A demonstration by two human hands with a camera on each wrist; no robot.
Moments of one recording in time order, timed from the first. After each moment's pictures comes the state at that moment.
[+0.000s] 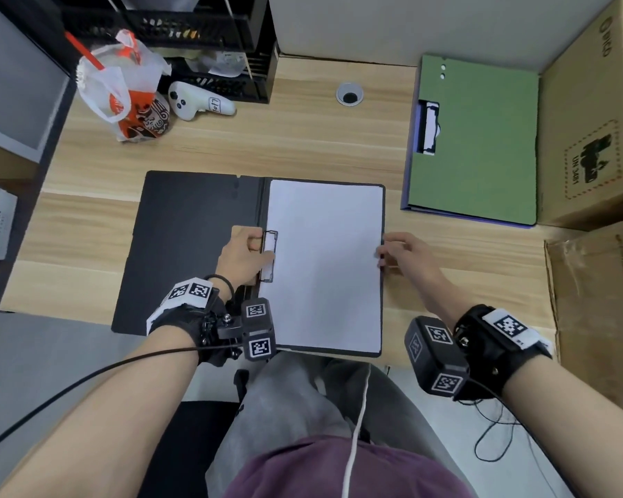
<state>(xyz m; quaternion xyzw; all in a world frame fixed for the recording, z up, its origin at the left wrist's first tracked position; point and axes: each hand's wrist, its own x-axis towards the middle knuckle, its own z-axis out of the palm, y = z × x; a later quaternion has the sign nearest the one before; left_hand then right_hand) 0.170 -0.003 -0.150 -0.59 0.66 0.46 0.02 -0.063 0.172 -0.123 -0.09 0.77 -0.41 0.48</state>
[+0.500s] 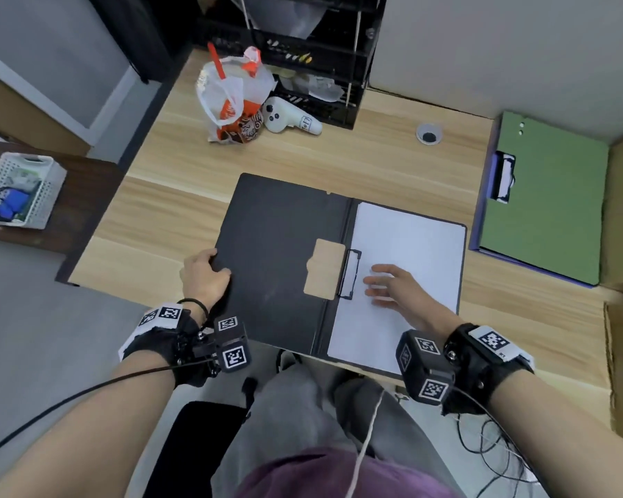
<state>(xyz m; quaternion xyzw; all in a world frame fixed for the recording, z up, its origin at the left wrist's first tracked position) 0.338 -0.066 -0.169 -0.73 0.60 0.33 -0.04 0.036 0.100 -0.119 -0.12 0.71 -0.34 0.61</state>
